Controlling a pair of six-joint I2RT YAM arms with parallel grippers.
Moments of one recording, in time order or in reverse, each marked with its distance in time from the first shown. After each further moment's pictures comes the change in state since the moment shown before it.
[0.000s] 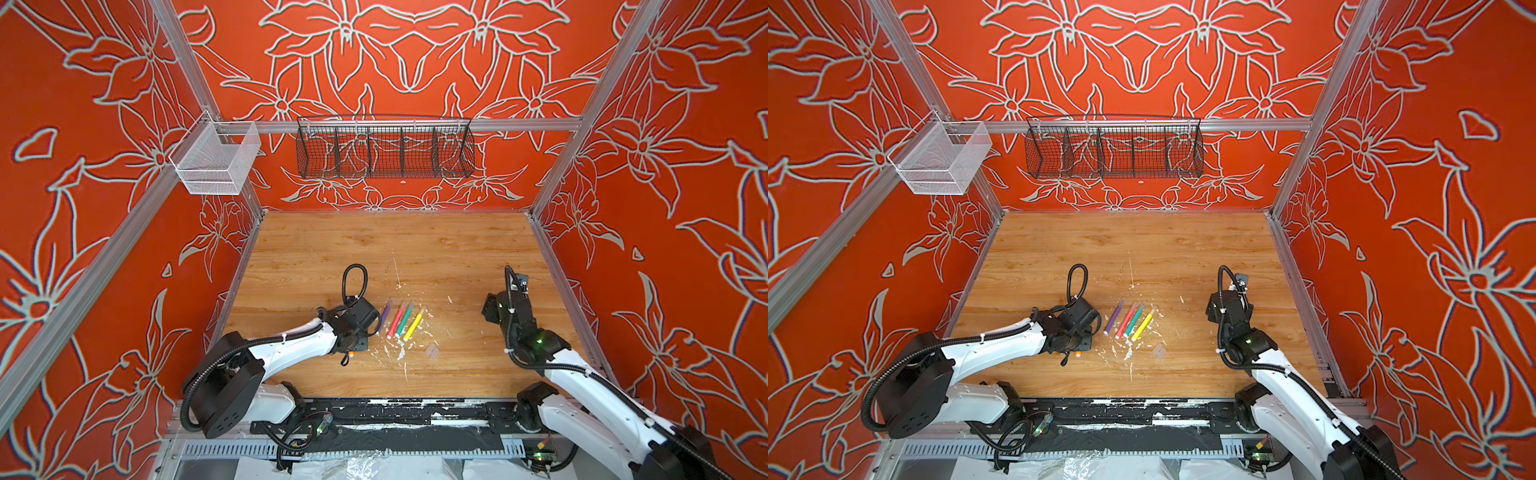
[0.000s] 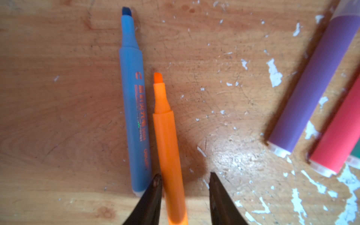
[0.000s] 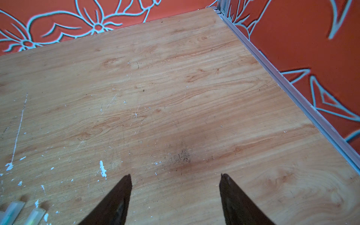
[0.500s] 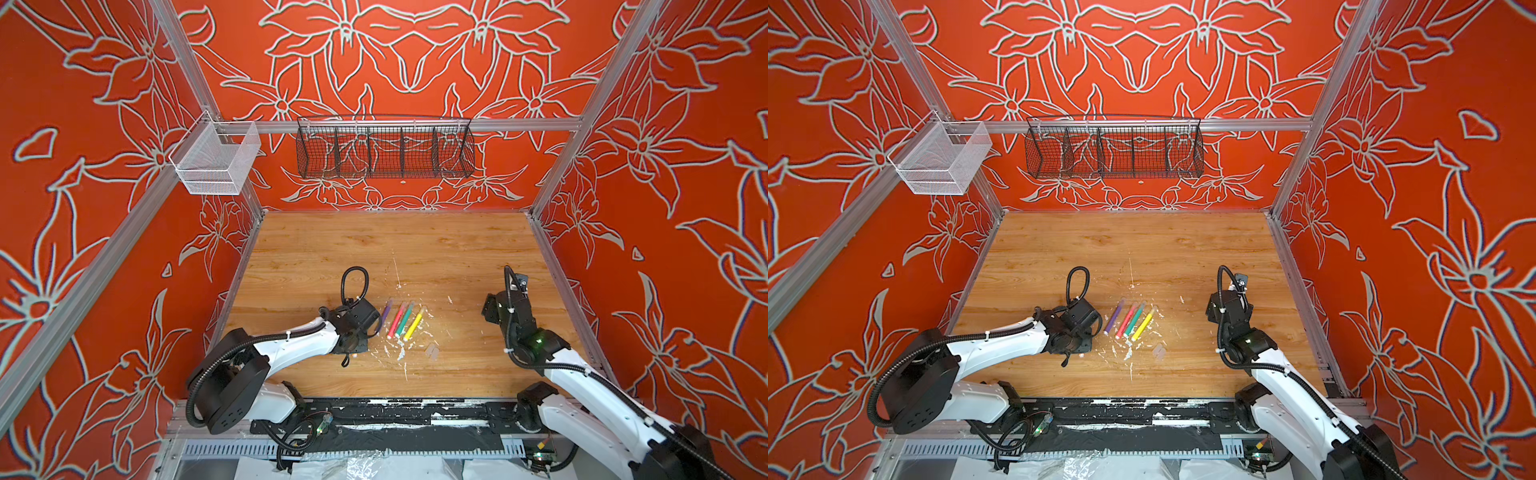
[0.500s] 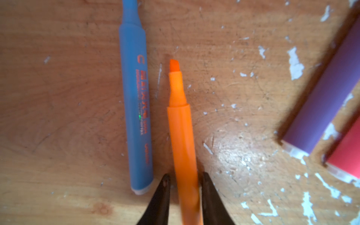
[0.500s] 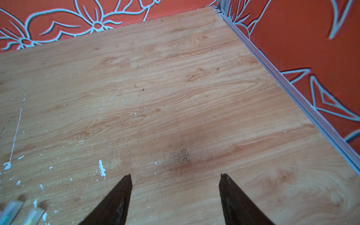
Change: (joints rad) left arm 0.000 0.027 0.004 -0.026 0.012 -0.040; right arm 0.000 0.004 0.000 0.000 0.000 -0.001
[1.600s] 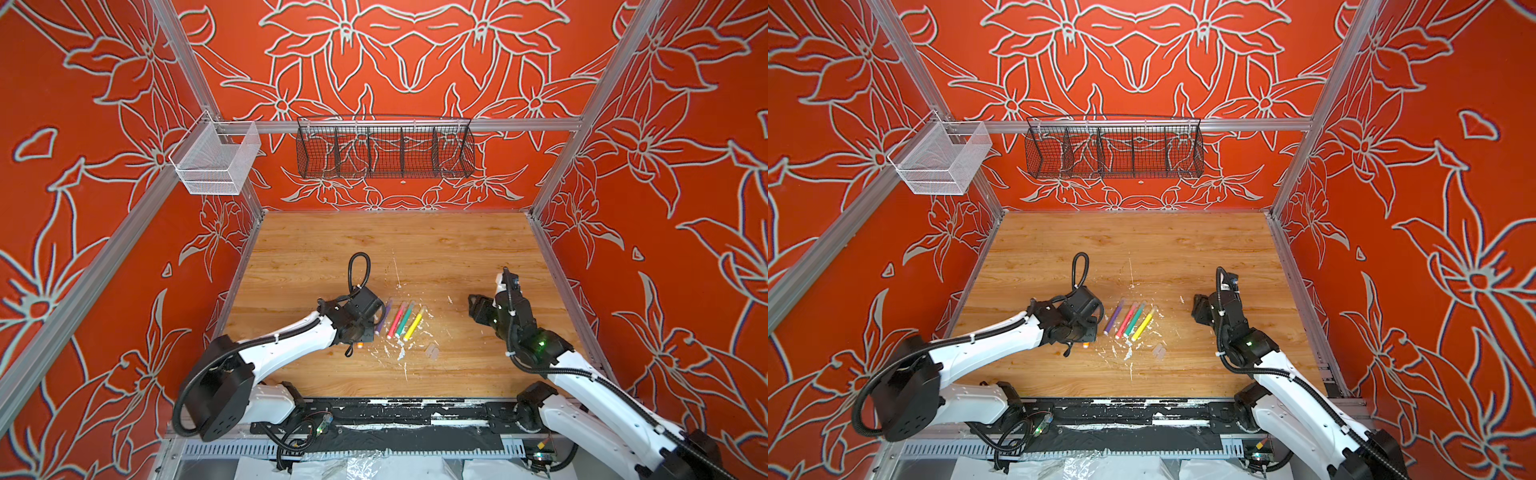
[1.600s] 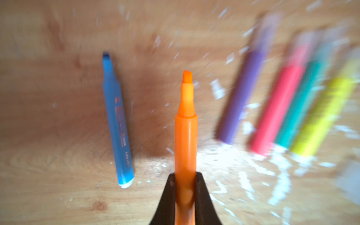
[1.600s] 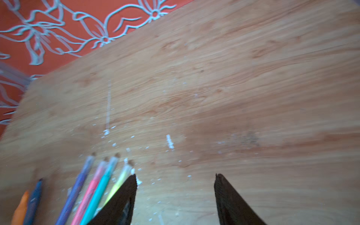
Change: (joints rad) left arm -0.005 -0.101 0.147 -0.042 0.035 0.121; right arm 0.143 -0.044 0.045 0.002 -0.301 0.199
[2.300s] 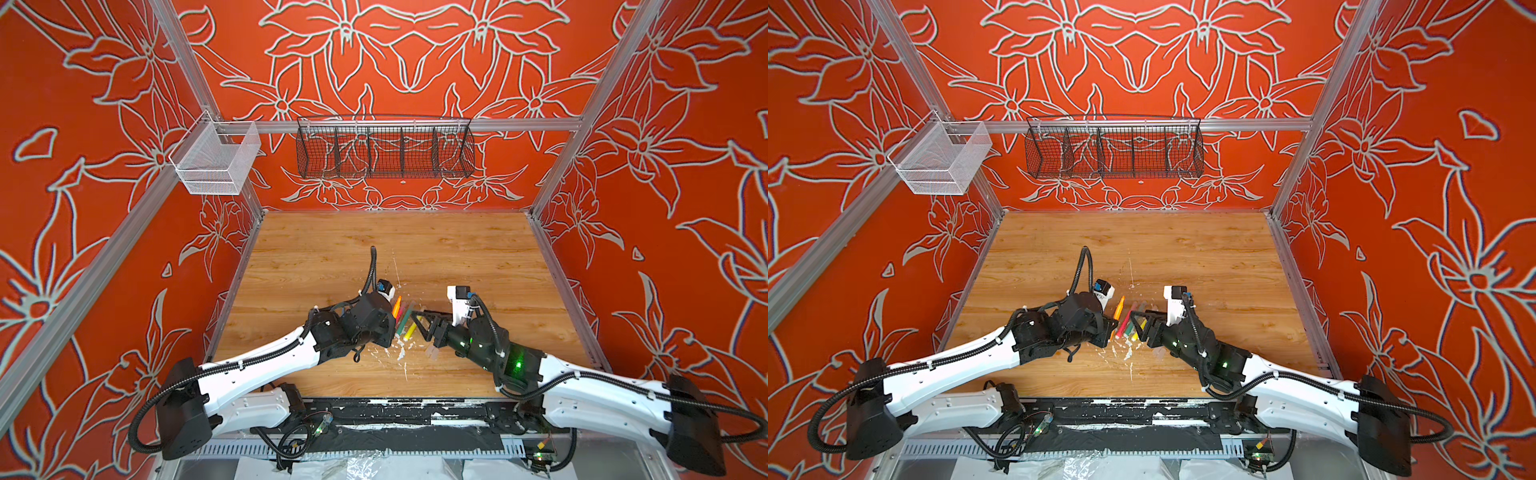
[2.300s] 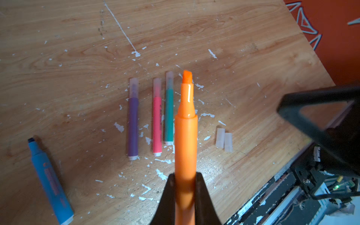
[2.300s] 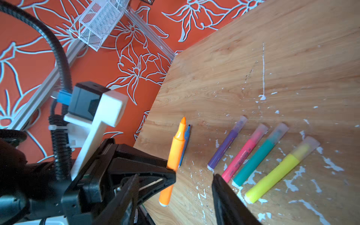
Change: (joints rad) left arm -0.229 -0.137 0.037 0.164 0.034 0.169; right arm 0.528 0.126 -0.041 0.502 -0.004 0.226
